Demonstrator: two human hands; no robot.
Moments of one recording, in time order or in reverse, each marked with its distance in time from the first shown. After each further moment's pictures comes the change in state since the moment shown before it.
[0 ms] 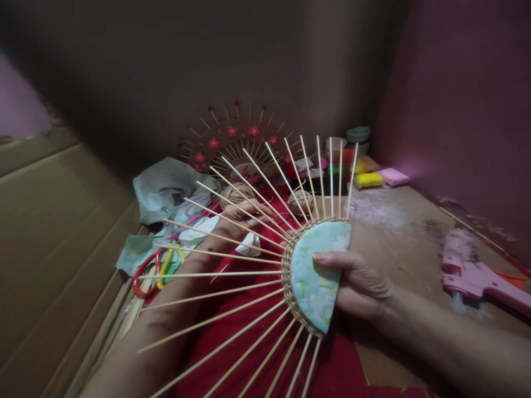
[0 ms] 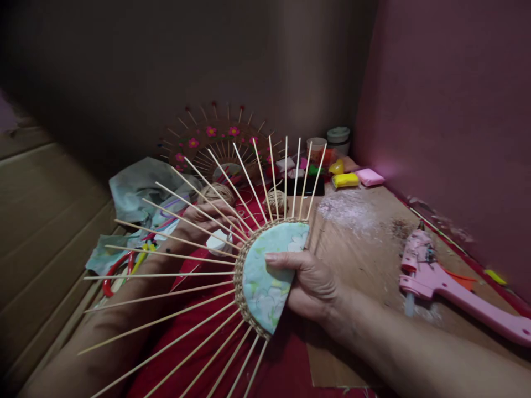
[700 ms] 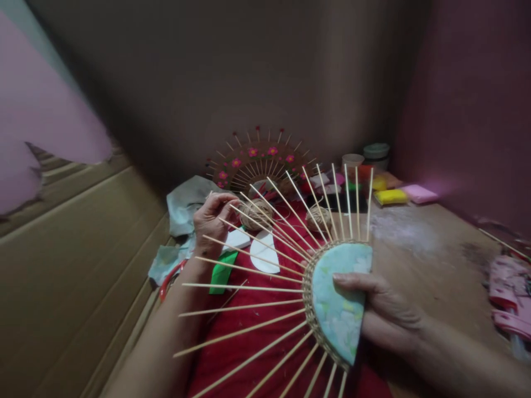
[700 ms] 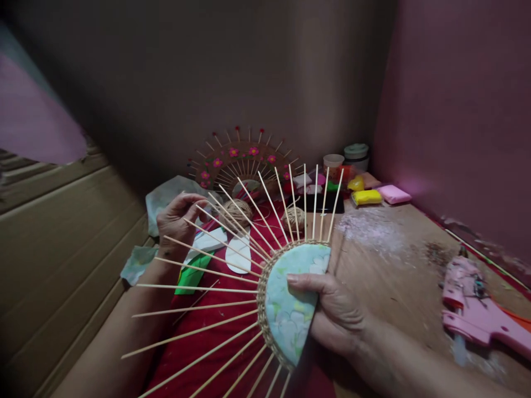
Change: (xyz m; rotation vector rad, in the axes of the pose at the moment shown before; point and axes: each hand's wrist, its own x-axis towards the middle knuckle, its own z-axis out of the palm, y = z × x) left_hand 0.009 0.000 -0.051 0.079 0.512 0.209; right_hand 0.002 0.004 -0.004 0.002 0.025 0.050
